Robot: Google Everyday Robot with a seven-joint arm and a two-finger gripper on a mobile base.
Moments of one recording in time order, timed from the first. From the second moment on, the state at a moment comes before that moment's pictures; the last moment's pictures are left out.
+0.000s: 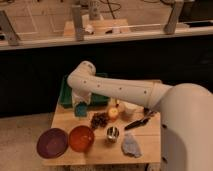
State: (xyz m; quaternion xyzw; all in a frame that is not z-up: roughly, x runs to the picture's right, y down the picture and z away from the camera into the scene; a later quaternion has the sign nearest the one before) arm -0.131 0.081 0.786 -0.09 -0.27 -0.74 0.61
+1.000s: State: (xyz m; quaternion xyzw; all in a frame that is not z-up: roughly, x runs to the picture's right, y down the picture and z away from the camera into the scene) arm -0.145 0.138 0.758 -0.08 -0.28 -0.76 0.59
